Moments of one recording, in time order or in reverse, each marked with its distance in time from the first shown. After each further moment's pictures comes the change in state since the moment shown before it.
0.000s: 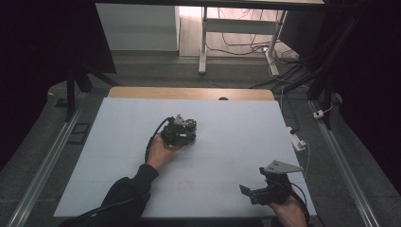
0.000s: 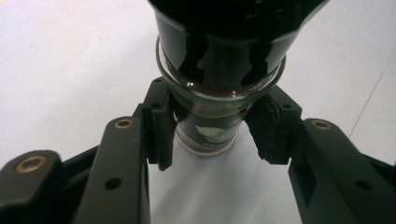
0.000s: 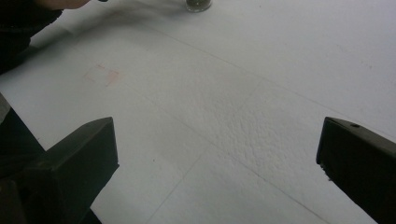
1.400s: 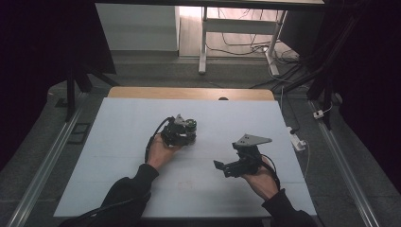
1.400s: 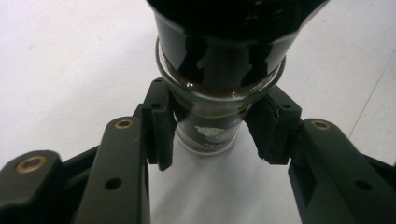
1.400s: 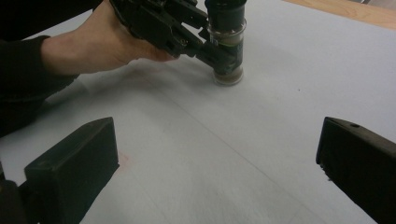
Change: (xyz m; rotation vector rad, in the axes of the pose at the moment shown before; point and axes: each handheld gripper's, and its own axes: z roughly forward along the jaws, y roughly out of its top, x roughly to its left) left arm 0.000 0.001 0.000 0.008 0.001 0.004; right arm 0.010 0.074 0.067 -0.074 0.096 -0.082
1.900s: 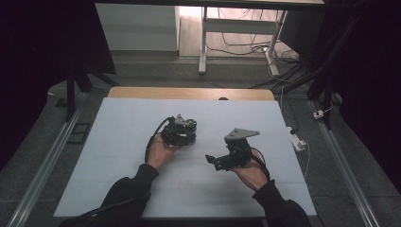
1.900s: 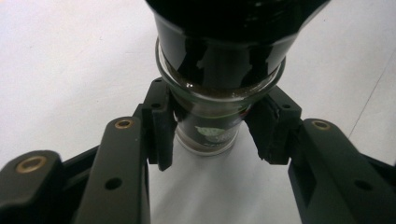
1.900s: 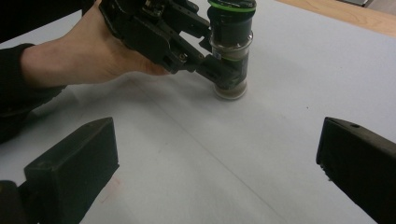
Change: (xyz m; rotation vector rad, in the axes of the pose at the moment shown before) left arm 0.000 0.001 0.000 0.004 0.001 0.001; right arm 0.002 0.017 0.027 0.020 -0.005 -0.023
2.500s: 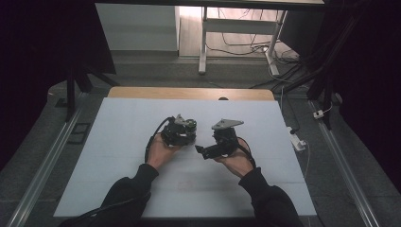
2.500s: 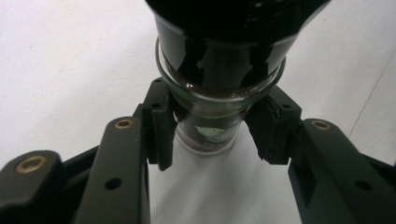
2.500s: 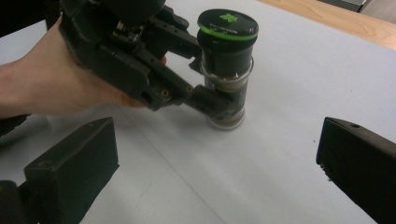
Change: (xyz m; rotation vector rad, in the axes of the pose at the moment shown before) left arm 0.000 0.000 0.000 0.002 -0.001 0.002; right arm -0.004 0.024 0.043 0.023 -0.019 -0.009
